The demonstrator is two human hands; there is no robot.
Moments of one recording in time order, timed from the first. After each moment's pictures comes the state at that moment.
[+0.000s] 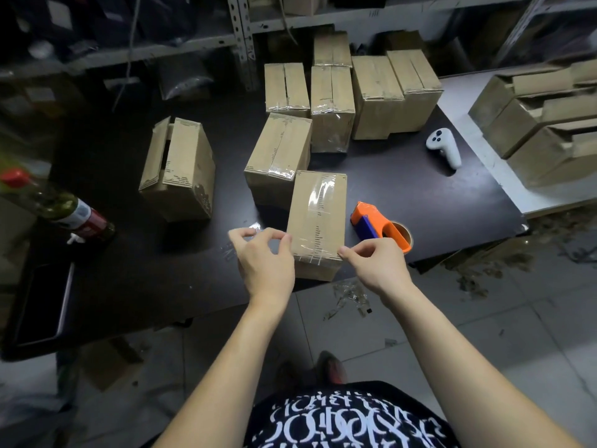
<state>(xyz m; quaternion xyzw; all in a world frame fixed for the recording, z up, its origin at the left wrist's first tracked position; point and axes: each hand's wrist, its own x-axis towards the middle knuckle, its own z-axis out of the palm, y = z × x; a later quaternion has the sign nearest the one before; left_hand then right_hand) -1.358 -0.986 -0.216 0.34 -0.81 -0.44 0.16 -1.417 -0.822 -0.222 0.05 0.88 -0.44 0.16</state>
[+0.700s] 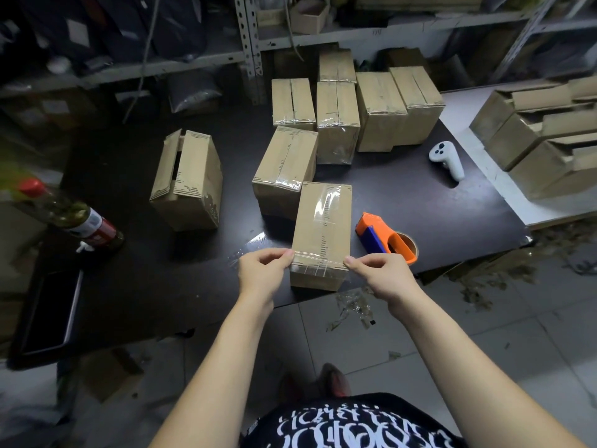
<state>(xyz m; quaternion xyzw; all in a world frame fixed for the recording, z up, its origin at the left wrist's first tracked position) -1.362 -1.019 -0.238 0.39 -0.65 -0.65 0.06 -1.417 -0.816 -0.224 0.09 0.79 -0.55 0.24</state>
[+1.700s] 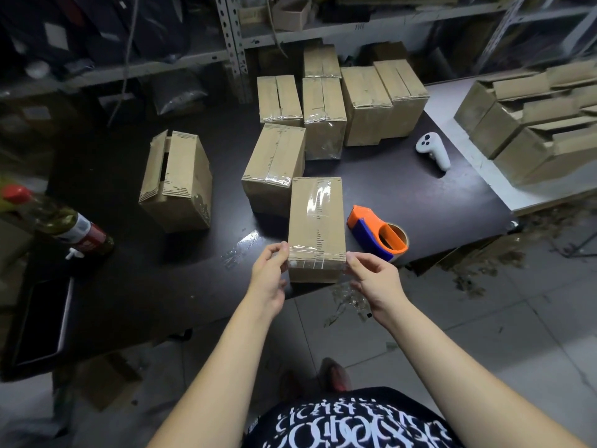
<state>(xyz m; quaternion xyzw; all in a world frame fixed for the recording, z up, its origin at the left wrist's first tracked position) -1.367 -1.003 -0.262 0.37 -0.52 -0.77 -0.02 -1.395 -0.812 -0.268 0.15 0.68 -0.69 0.18</state>
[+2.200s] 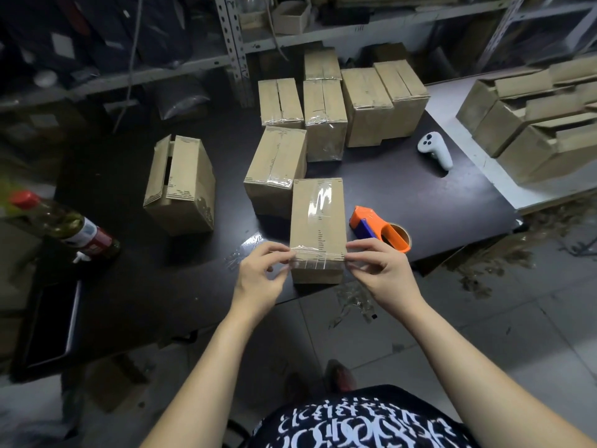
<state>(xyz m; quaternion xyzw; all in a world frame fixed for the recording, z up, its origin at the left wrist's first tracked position) -1.341 -1.040 -0.264 0.01 -0.88 -0.45 0.16 -1.402 -0.790 -0.257 -0.19 0.83 -0.53 0.03</state>
